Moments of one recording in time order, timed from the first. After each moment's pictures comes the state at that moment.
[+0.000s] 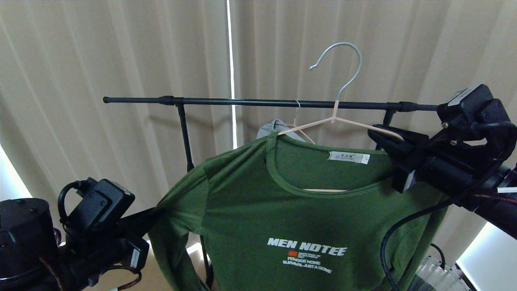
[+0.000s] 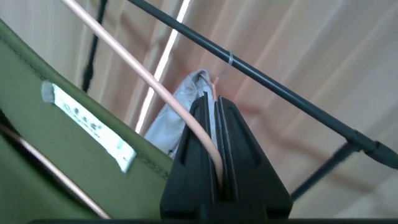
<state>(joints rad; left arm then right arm) -0.38 1.39 -0.21 -0.87 0.05 0.31 0.52 1.42 -0.59 -0.88 -0.08 -0.34</state>
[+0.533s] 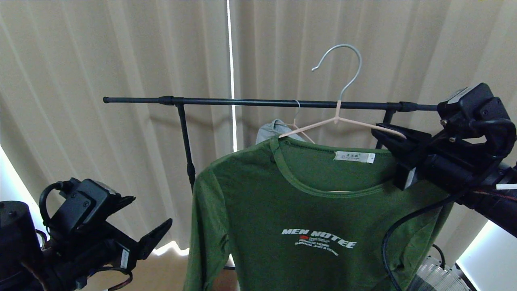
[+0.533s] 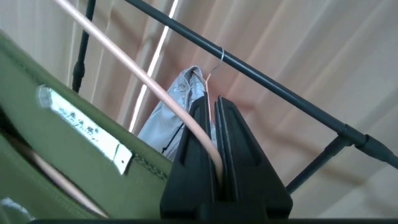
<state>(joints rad) -0.37 1.34 -0.20 -0.87 0.05 0.30 0.50 1.42 -0.59 -0.88 -0.11 -0.35</state>
